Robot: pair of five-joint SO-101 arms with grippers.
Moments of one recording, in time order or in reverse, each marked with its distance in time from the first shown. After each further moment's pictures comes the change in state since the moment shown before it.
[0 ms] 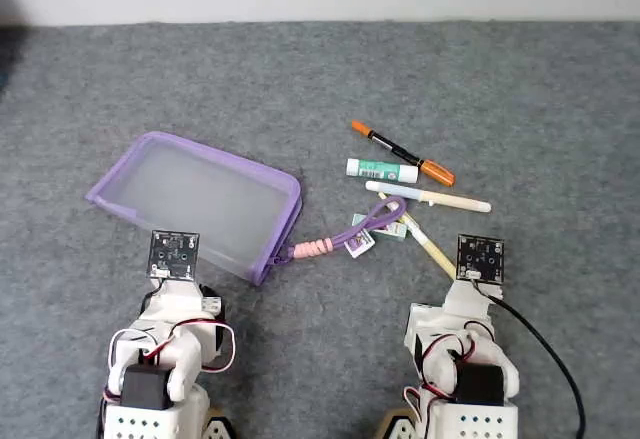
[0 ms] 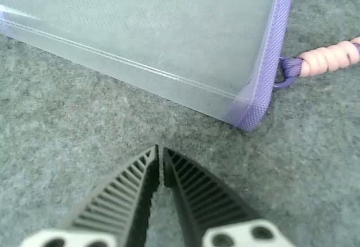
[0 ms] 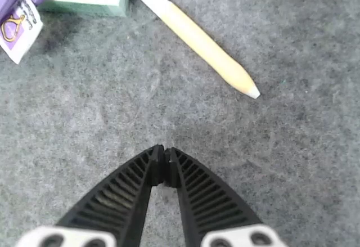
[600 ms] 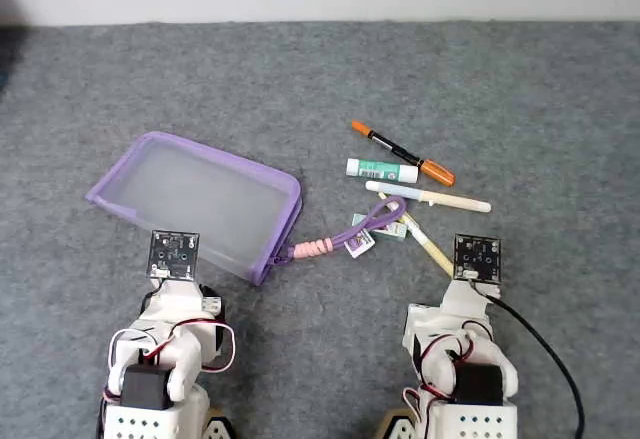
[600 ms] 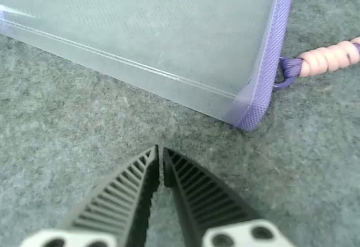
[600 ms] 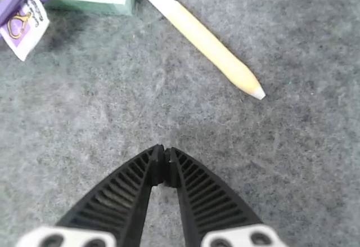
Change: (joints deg) left arm 0.0 0.0 0.0 0.0 0.0; right arm -1.4 0.0 0.0 0.0 0.0
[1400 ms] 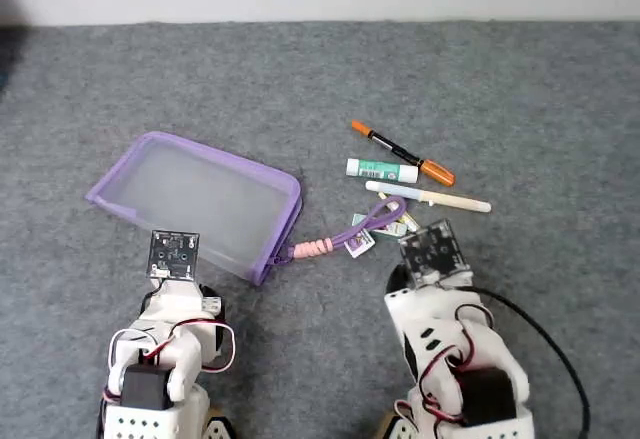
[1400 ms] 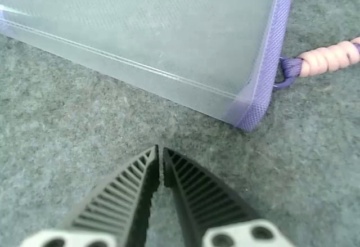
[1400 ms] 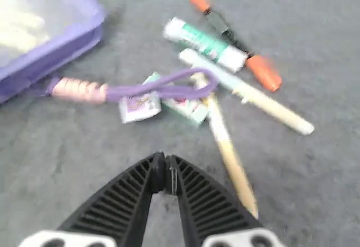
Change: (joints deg) left arm 0.0 0.0 0.0 0.0 0.0; right arm -12.8 9.1 -21.5 -2.5 19.9
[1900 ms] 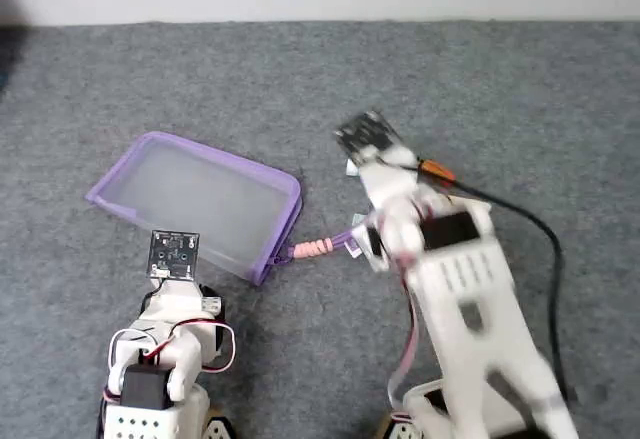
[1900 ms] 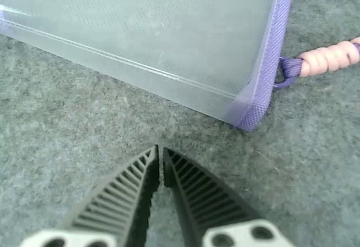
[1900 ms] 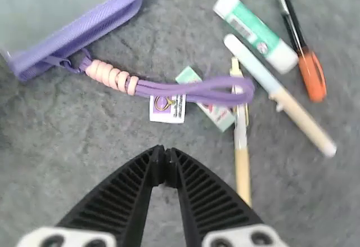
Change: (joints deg) left arm 0.0 0.0 0.0 0.0 0.0; right arm -5.6 68.3 -46.1 1.6 9.4
